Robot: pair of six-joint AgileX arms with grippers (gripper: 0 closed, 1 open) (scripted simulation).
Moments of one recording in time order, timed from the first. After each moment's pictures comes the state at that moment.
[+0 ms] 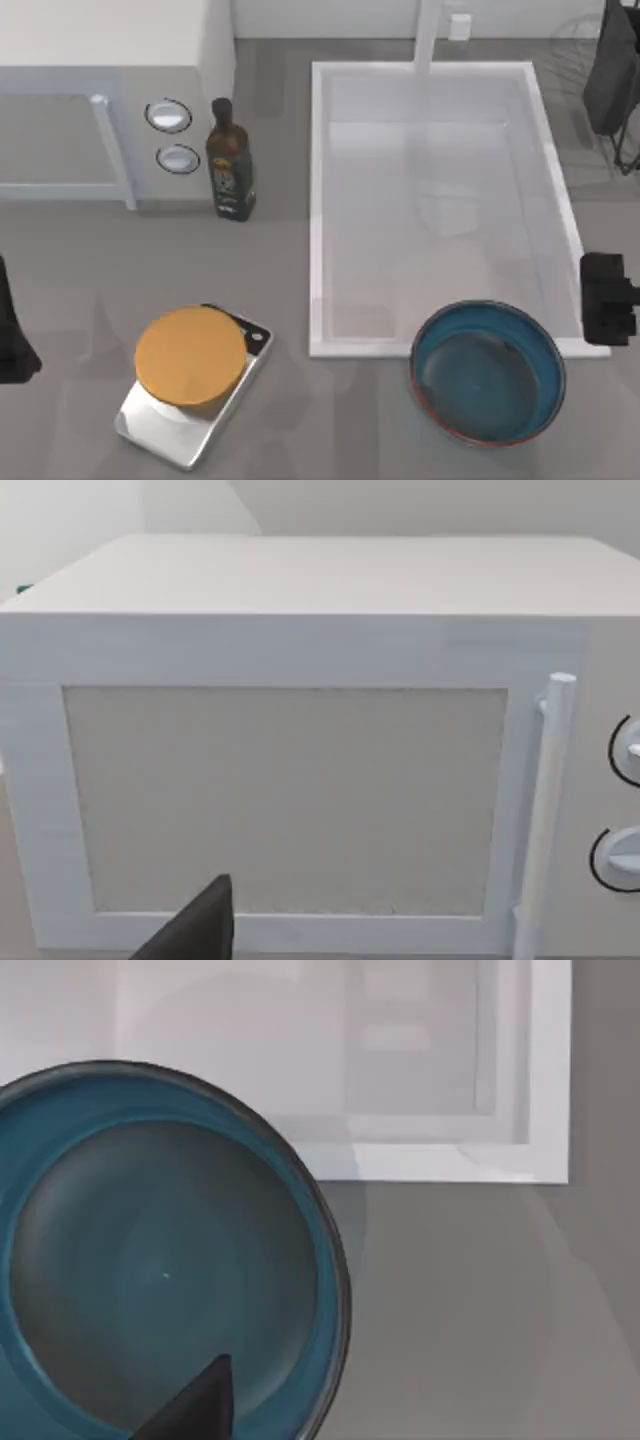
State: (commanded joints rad) left arm 0.00 0.00 0.00 0.00 0.00 0.00; right arm 0.36 1.12 0.82 -0.84 0.03 0.37
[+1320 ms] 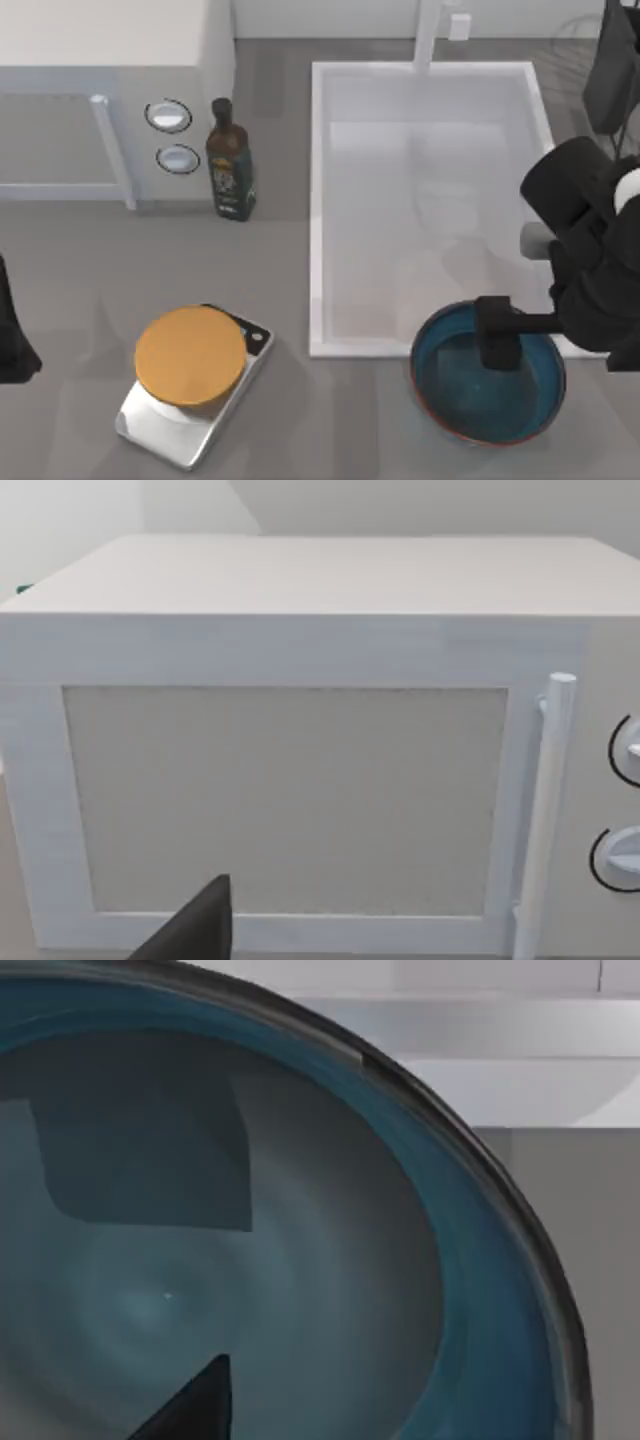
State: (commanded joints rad) left arm 0.00 0.00 0.00 0.00 0.00 0.00; right arm 0.48 1.62 0.93 -0.79 0.04 0.50
